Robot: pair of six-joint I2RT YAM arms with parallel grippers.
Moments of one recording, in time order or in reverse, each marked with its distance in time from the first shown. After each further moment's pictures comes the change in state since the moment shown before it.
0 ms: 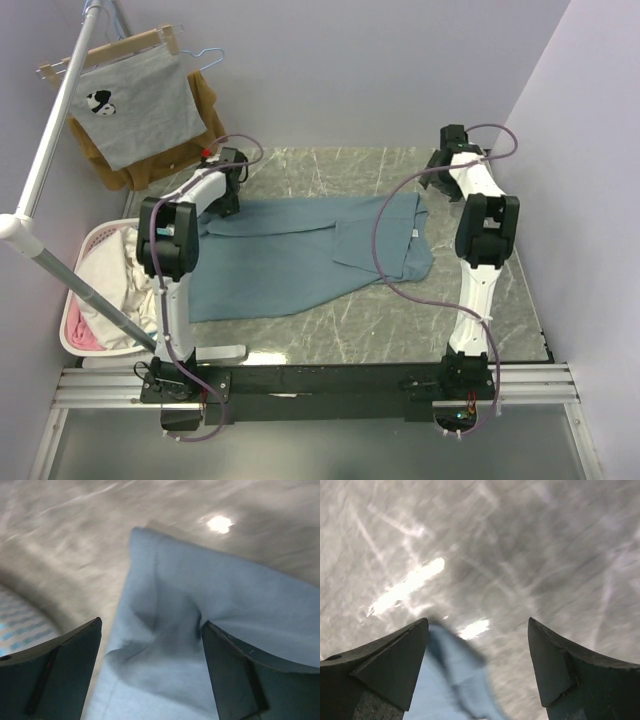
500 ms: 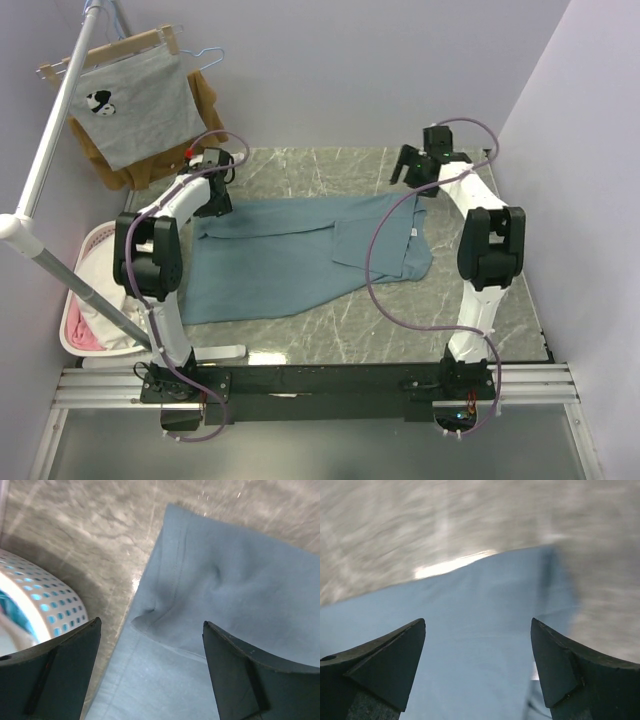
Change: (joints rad) left arm 0.039 -0.273 -0.231 0.047 0.058 -0.043; right arm 0.081 -0.319 -0.370 0.249 -0.275 -0.068
